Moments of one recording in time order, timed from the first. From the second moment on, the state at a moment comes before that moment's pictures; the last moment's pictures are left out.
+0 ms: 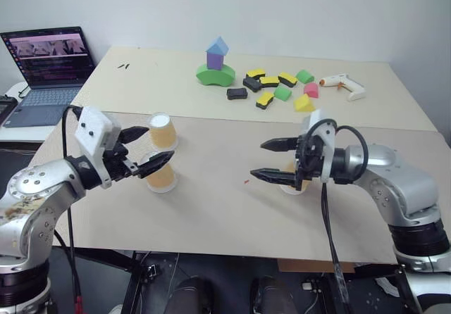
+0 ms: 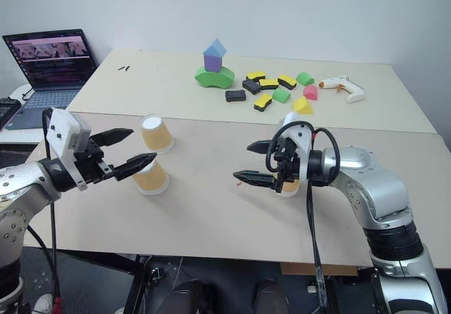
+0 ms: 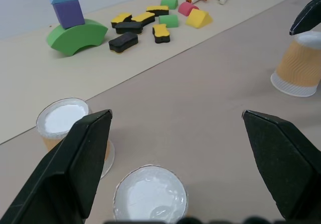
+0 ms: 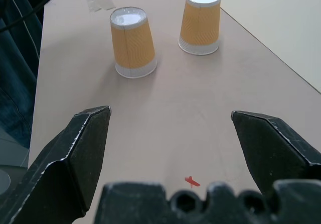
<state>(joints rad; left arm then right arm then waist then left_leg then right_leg) -0.22 0.79 0.37 -0.53 -0.59 0.80 -0.71 -0.54 -0.70 0.06 -0.29 0.57 0.71 0.96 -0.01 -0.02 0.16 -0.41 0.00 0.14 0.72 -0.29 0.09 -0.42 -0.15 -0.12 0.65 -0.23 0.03</state>
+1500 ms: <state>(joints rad) -0.28 0.76 0.16 -0.20 -0.39 0.53 -0.80 -0.50 -0.70 0.02 -0.34 0.57 0.72 0.89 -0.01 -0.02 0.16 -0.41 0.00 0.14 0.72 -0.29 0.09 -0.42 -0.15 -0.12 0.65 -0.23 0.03</state>
